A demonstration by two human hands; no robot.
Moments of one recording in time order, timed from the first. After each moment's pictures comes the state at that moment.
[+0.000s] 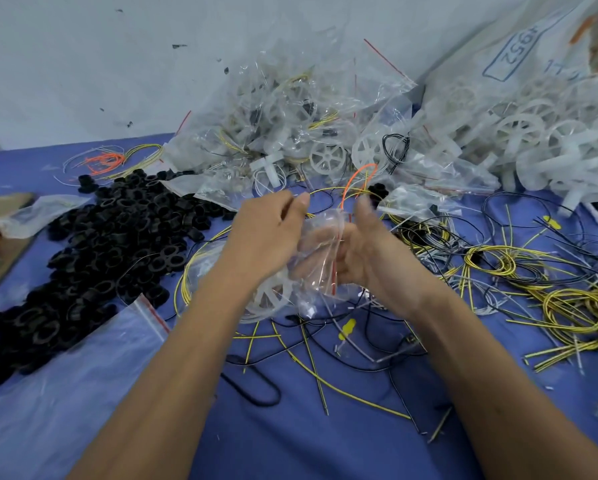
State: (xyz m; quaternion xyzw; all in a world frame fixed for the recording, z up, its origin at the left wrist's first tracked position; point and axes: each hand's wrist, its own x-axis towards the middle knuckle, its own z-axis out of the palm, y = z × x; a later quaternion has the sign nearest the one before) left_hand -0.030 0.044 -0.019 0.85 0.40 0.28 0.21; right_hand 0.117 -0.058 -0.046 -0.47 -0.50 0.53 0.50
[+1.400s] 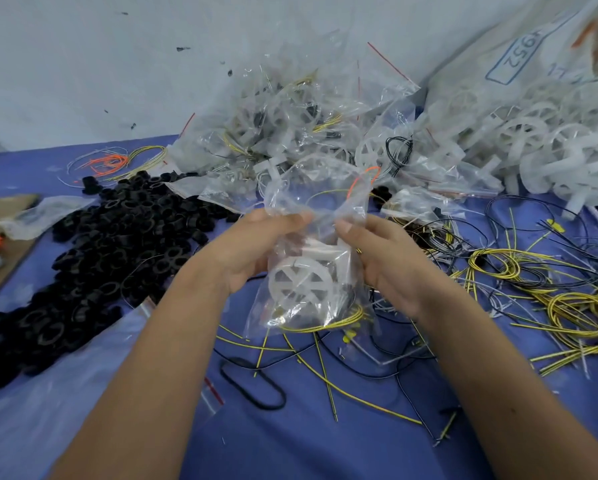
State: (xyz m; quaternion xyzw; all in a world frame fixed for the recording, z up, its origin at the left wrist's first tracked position) left_hand -0.052 0.050 -0.014 0.61 0.40 0.22 0.64; right_hand 0.127 -0.056 -0.055 -0.50 -0.40 0.48 0.60
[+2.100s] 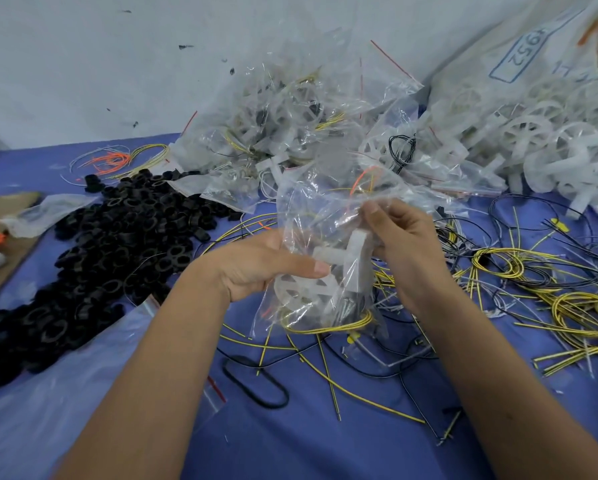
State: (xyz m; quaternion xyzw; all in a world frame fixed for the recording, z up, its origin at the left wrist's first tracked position) left_hand -0.061 0.052 -0.030 0.67 0.24 0.07 0.70; right_hand 0.125 -0.056 -0.048 -0.55 -0.39 0.29 0.68
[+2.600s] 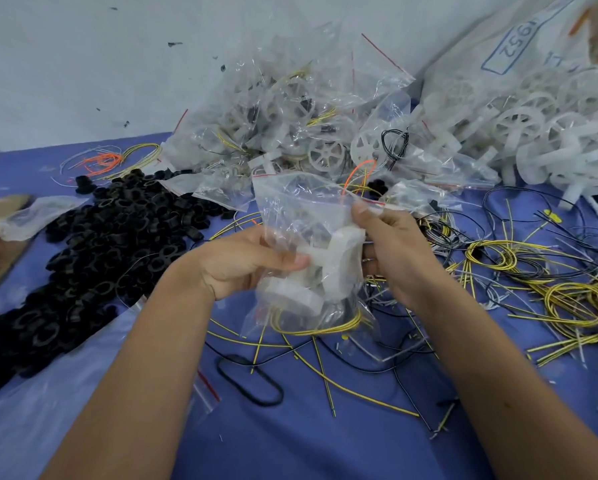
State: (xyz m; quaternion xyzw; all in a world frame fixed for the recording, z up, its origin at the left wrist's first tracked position) left_hand -0.067 0.063 -0.036 0.65 0.26 0.09 0.71; right_hand 0.123 -0.060 -0.045 -0.58 -0.36 0.38 0.62
